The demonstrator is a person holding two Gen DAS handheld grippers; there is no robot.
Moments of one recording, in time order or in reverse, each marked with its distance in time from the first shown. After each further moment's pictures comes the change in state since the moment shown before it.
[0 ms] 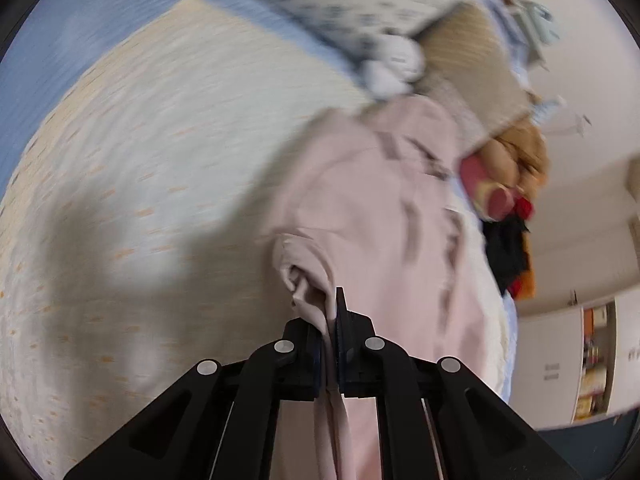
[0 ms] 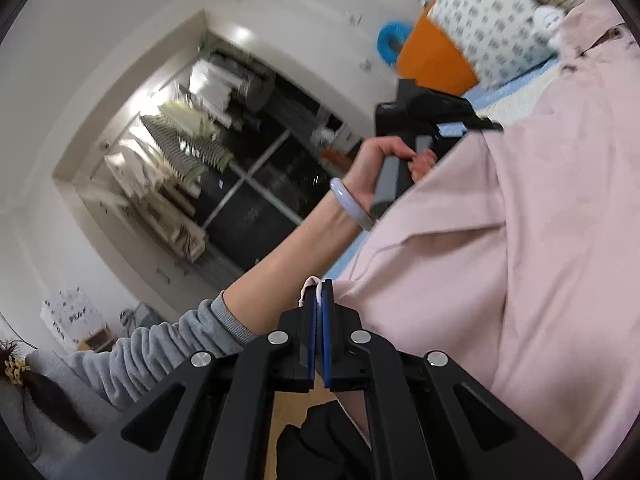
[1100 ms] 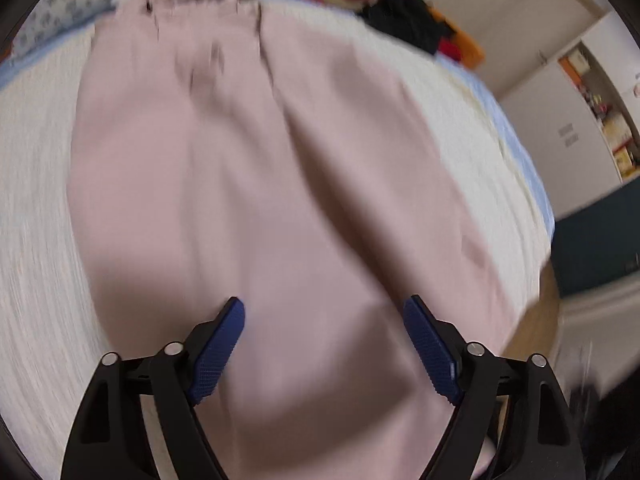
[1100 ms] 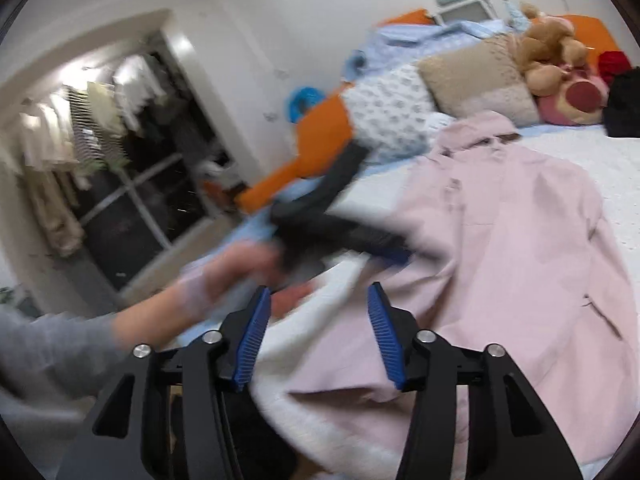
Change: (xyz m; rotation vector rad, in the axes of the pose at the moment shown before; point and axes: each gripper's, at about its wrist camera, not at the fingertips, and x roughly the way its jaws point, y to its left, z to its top) left arm 0.053 -0.145 -0.264 0.649 0.366 0.056; right arm -0.124 0.048 -0.053 -0.188 -0.152 -0.610
